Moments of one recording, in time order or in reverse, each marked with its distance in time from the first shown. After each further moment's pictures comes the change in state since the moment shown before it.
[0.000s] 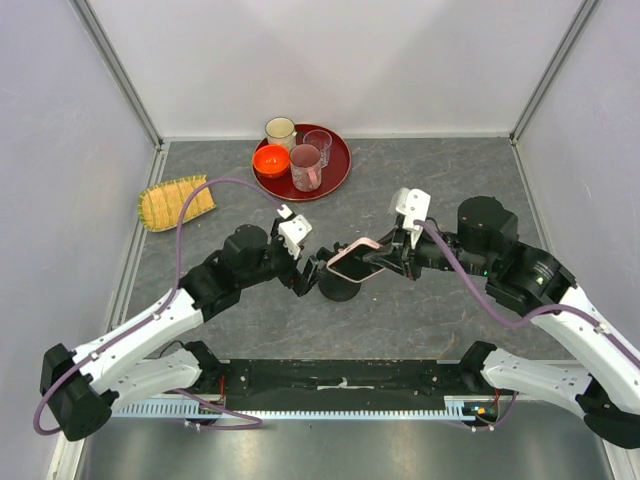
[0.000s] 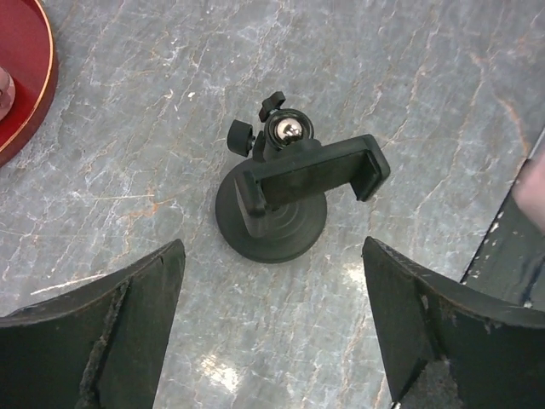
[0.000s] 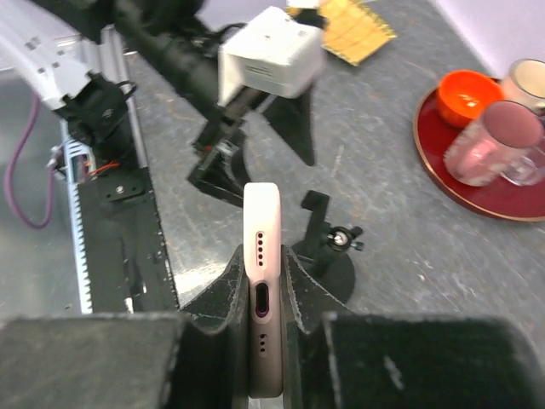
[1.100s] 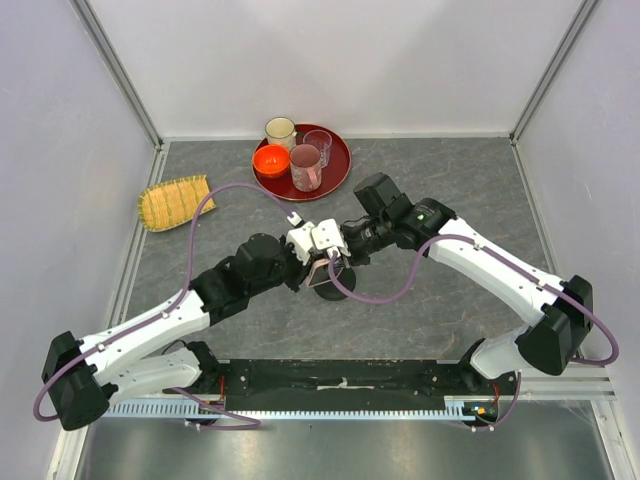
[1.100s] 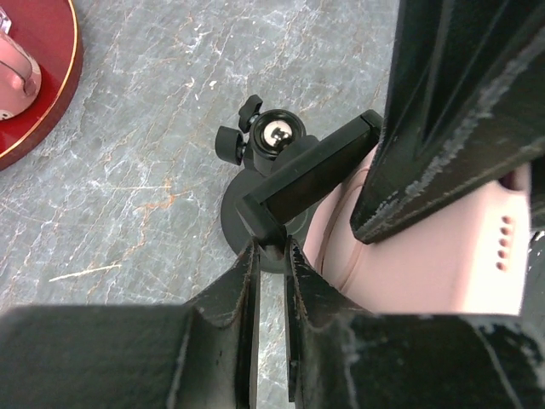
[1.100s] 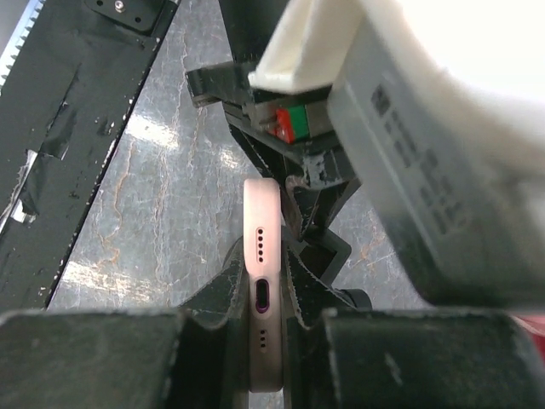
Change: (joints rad) left arm -0.086 0.016 -0.031 0.035 -0.171 -0.005; right arm -0.042 0.522 0.106 -0.140 -0.313 -0.787
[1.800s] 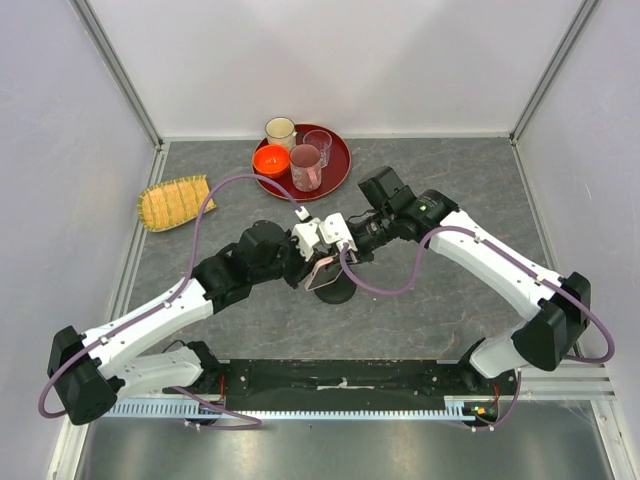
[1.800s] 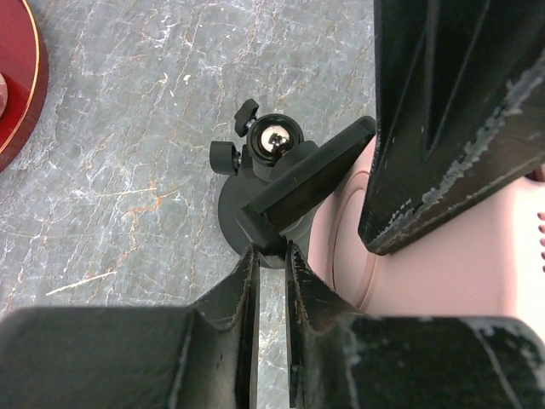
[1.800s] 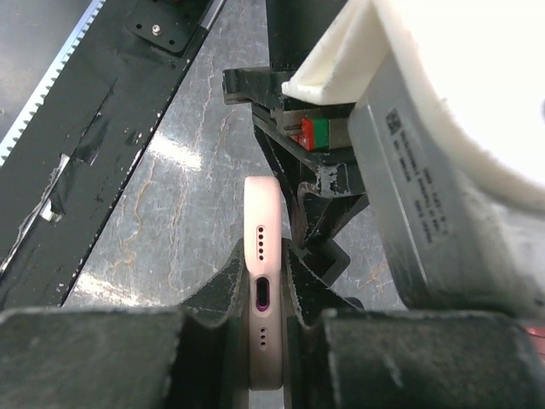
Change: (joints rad) left arm 0.023 0.055 0.090 -0.116 0.119 0.062; right arm -0.031 0.018 0.019 -0.041 -0.147 -0.059
